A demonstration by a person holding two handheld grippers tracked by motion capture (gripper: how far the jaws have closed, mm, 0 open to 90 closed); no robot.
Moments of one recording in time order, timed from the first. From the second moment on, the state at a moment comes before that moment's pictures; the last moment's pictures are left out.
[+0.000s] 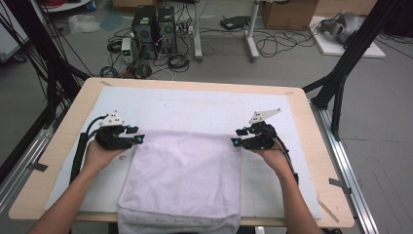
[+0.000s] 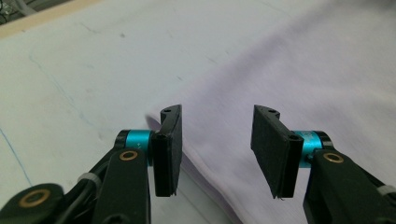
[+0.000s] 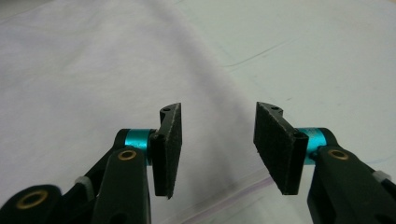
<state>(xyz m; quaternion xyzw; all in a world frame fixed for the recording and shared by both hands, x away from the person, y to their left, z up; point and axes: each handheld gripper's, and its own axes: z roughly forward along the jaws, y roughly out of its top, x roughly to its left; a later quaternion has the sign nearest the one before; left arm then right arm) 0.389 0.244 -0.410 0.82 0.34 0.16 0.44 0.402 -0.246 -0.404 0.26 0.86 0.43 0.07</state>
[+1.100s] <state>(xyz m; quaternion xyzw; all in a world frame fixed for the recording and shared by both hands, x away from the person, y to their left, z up) 0.462 0.238 -0.326 0.80 0.35 0.22 0.44 0.464 -0.244 -0.327 0.25 0.87 0.40 0.15</state>
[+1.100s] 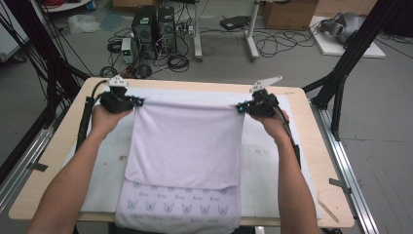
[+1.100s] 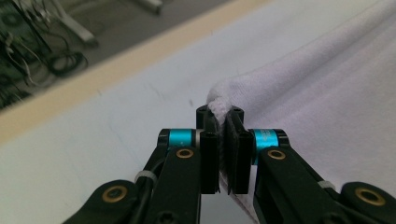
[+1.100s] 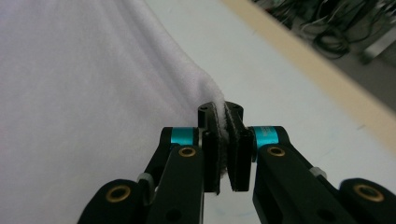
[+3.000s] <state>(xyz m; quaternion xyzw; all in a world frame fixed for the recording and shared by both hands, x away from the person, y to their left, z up) 0.332 0.239 -0.437 0.87 0.23 0.10 0.43 0.327 -0.234 -0.435 0.23 0.89 0.40 0.05</state>
